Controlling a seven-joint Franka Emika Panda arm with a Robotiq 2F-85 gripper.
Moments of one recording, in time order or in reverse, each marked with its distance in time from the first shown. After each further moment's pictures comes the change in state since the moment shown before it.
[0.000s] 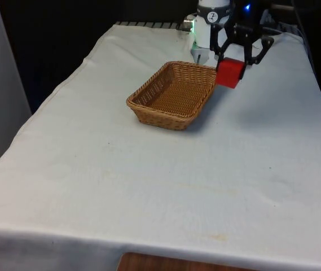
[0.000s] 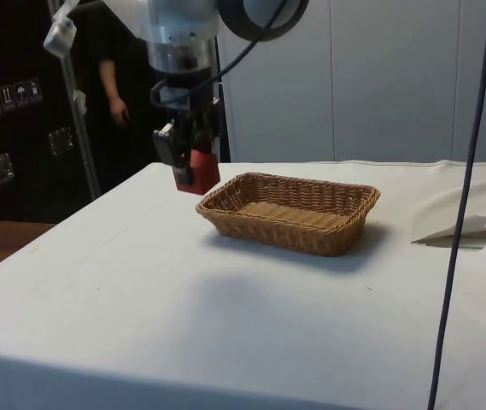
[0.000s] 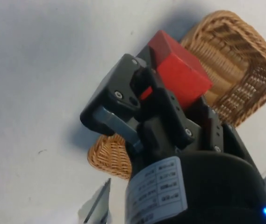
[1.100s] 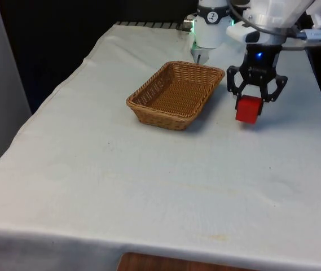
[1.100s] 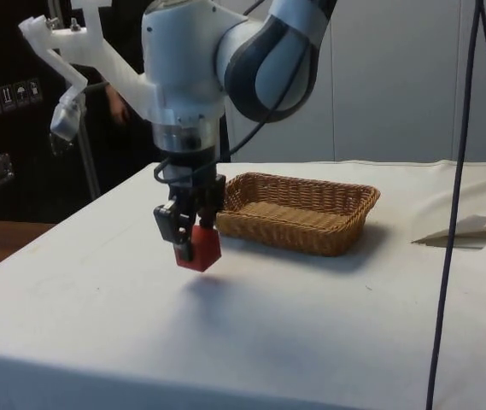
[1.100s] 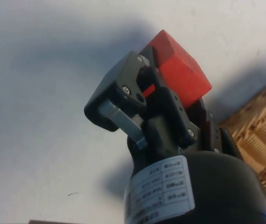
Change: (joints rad) arm 0.020 0.217 0.017 -0.003 -0.002 0.218 0.085
